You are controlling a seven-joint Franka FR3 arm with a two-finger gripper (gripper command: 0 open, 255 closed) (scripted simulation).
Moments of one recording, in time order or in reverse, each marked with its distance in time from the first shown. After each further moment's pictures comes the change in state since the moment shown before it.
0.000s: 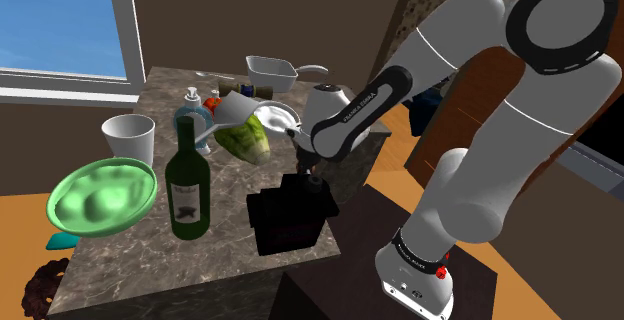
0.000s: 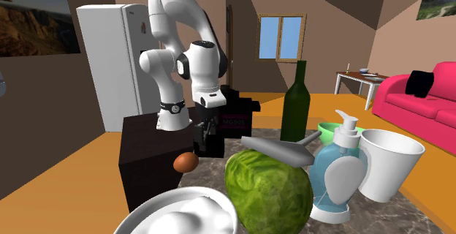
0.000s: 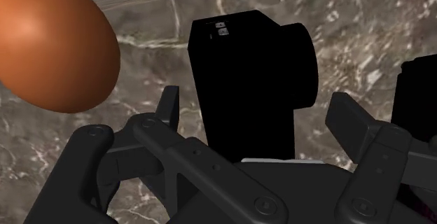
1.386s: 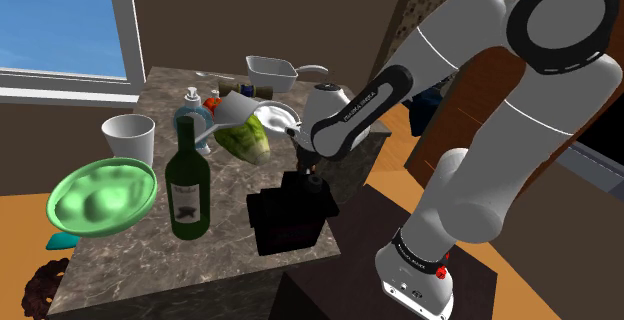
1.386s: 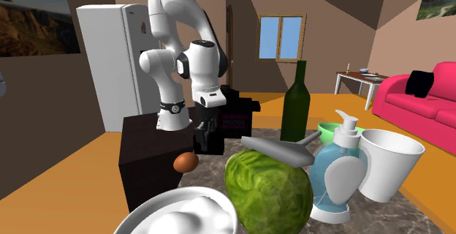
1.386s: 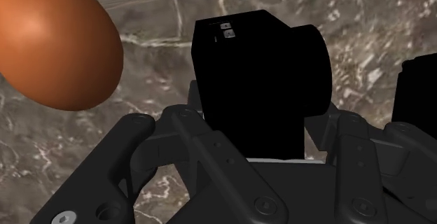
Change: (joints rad) arm -0.001 -0.004 -0.001 0.003 -0.002 -0.006 0.000
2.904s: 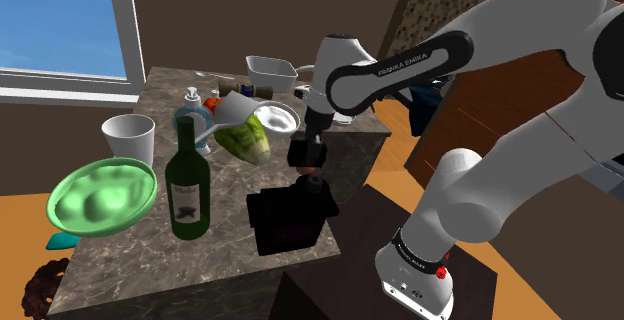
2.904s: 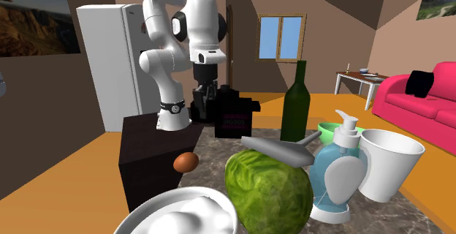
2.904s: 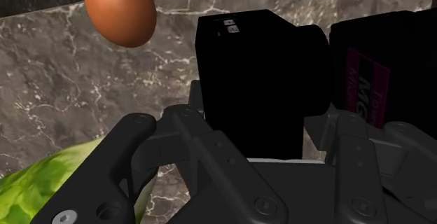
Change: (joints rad) arm -0.025 -0.324 0.023 0.088 -0.059 -0.410 0.051
